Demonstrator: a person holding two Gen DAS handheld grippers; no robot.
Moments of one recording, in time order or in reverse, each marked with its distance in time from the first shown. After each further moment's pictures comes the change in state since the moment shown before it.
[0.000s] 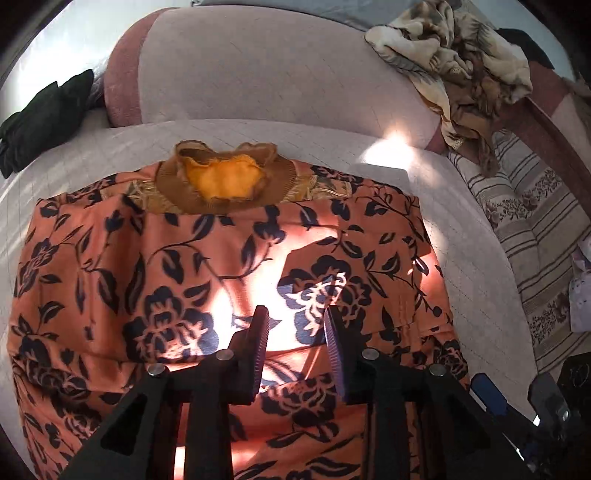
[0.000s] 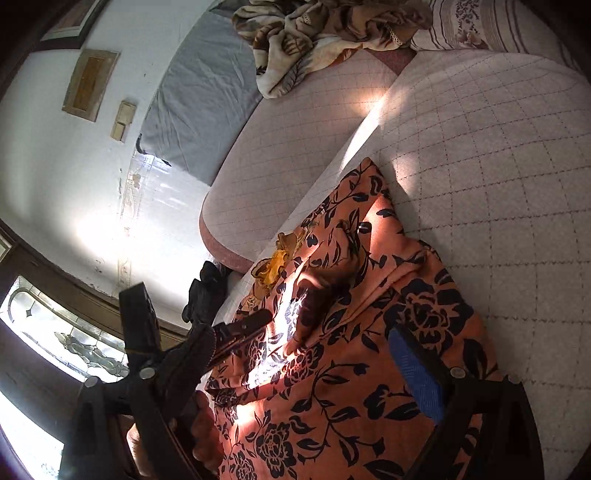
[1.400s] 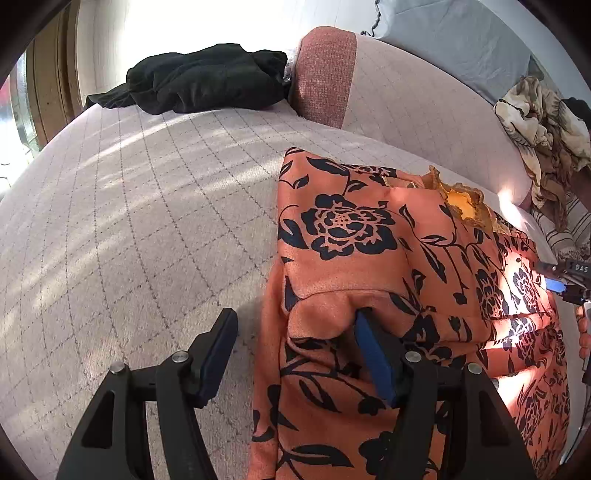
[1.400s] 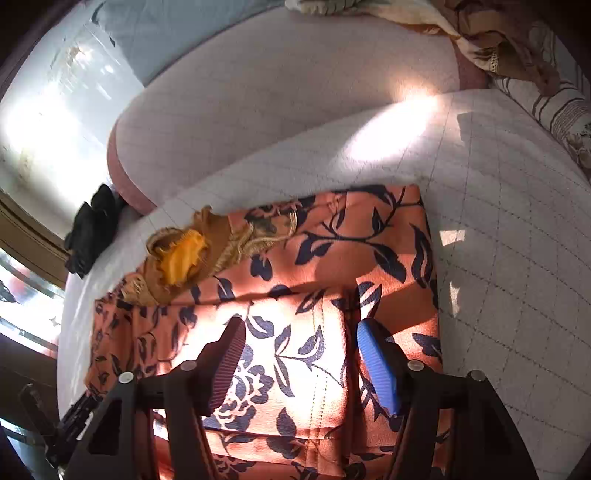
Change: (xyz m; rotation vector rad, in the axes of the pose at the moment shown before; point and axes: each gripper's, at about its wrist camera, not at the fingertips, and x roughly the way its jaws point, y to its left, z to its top) left arm -0.043 0.228 -0.052 -0.155 -0.138 0.197; right arm 0.166 0.042 0.077 -0.357 0.305 -0.504
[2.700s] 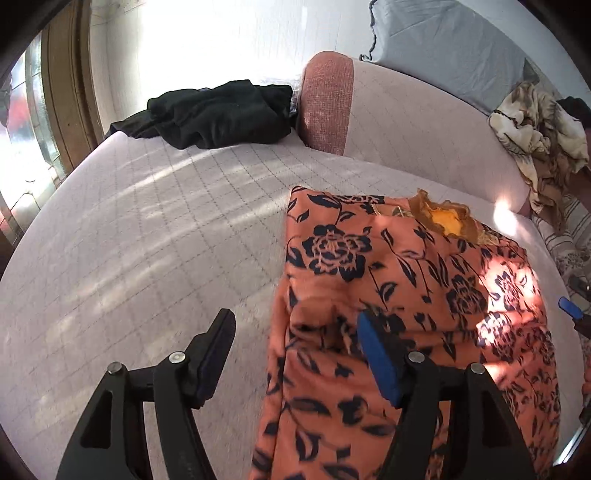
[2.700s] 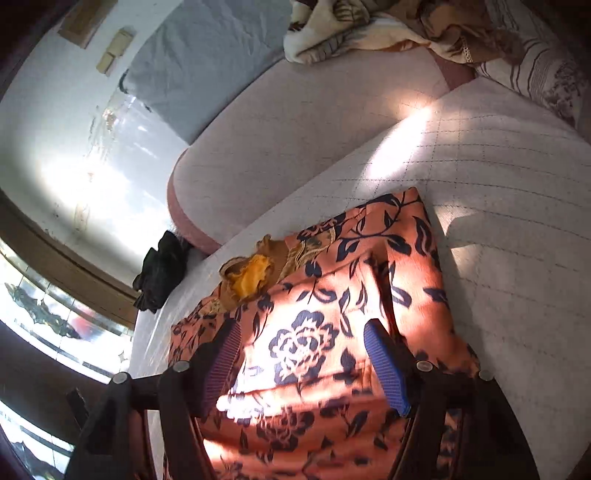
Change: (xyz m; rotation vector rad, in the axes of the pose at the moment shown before) left arm -0.085 -0.004 0.000 0.012 -0.025 0.059; right arm -0.092 -0.034 -0.053 0.113 -0.184 0.287
